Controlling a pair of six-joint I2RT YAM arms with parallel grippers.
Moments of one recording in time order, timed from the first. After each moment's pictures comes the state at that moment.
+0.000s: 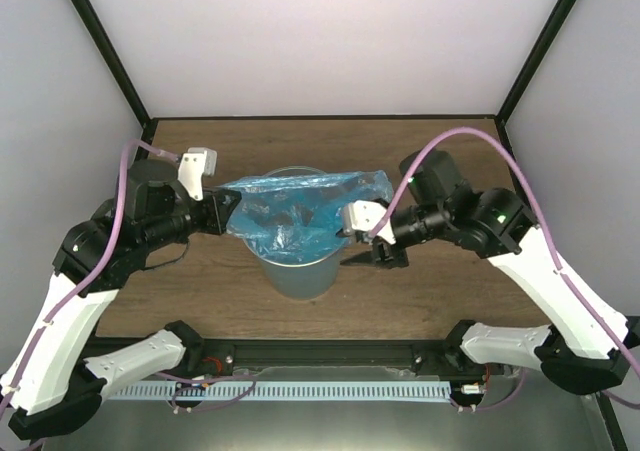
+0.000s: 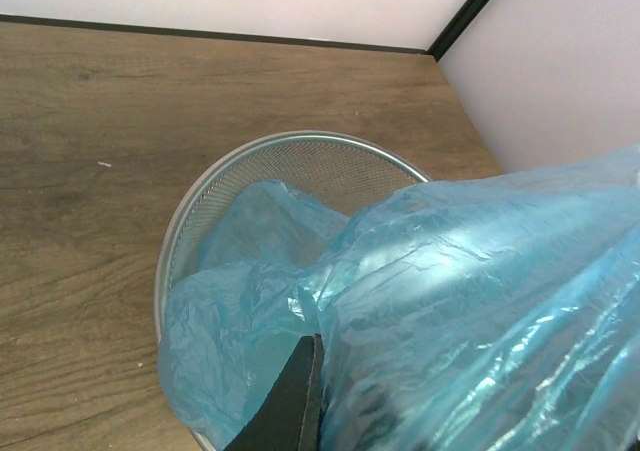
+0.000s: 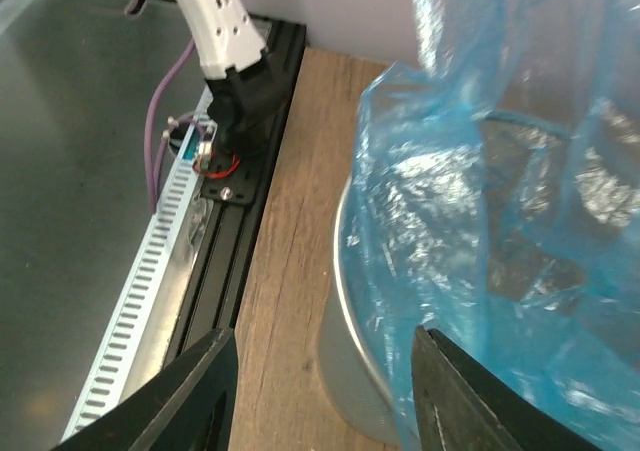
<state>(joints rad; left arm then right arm) -0.63 0.95 1.52 -1.09 0.03 -0.47 0.79 1.15 1.59 -1.17 -0.66 -0.70</state>
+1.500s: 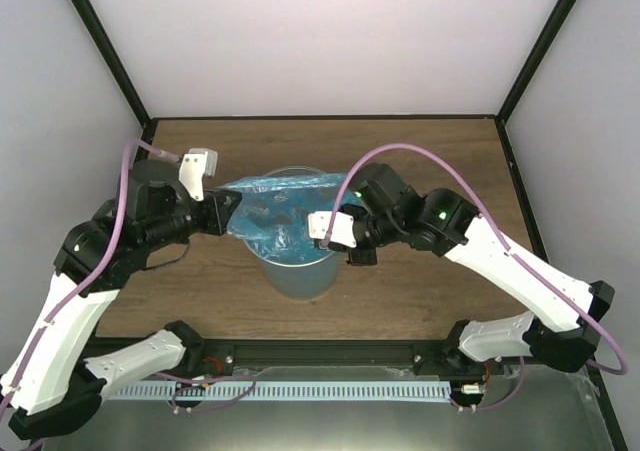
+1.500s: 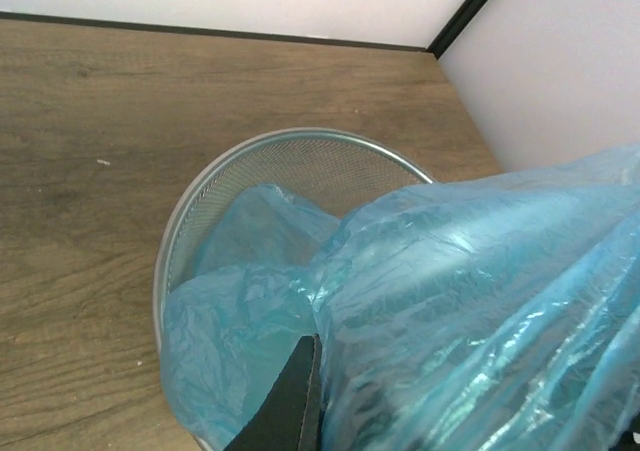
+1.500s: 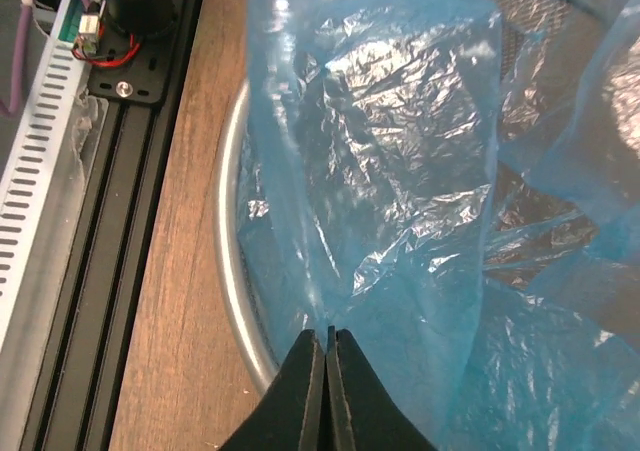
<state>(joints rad) -0.63 0.96 1.51 -1.09 0.03 -0.47 0.97 1.28 1.49 -1.05 -0.28 -0.69</state>
